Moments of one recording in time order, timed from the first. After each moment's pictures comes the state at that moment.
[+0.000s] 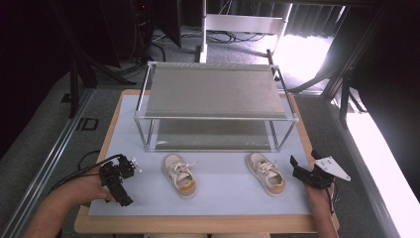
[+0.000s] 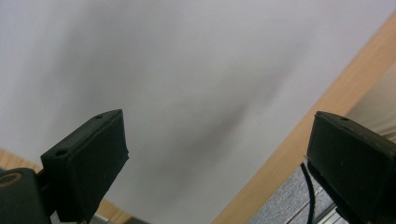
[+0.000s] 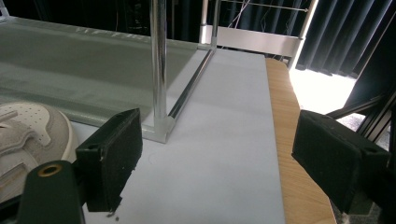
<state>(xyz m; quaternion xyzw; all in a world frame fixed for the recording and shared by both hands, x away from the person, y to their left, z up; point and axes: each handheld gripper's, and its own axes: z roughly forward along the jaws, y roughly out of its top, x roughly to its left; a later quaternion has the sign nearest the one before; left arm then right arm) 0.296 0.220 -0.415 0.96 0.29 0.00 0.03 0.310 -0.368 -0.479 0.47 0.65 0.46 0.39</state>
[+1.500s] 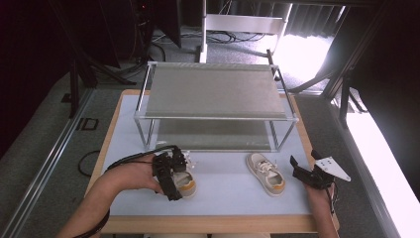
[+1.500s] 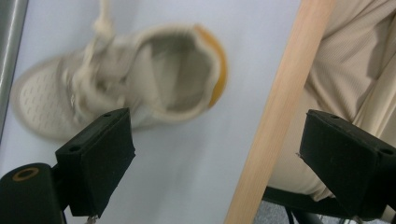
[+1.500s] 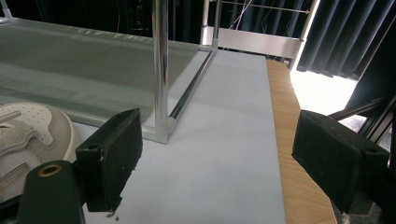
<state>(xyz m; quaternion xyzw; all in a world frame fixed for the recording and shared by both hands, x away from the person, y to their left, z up) 0.305 0.080 -0.368 0.98 0.15 -0.02 0.10 0.309 -0.369 -0.479 0.46 0.65 0.46 0.40</state>
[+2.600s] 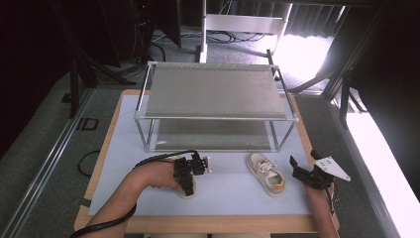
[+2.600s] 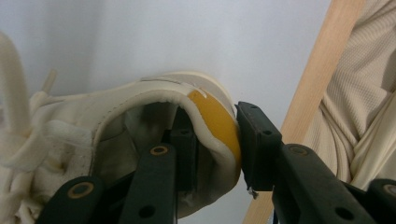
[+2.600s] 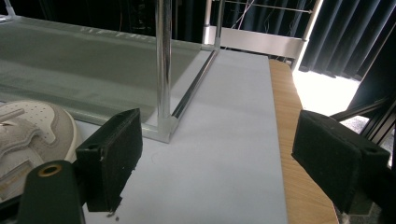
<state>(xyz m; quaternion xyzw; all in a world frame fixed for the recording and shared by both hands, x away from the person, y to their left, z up) 0.328 0.041 -0.413 0.99 0.14 -0.07 0.03 0.310 -0.368 -0.479 0.46 0.65 0.46 0.39</state>
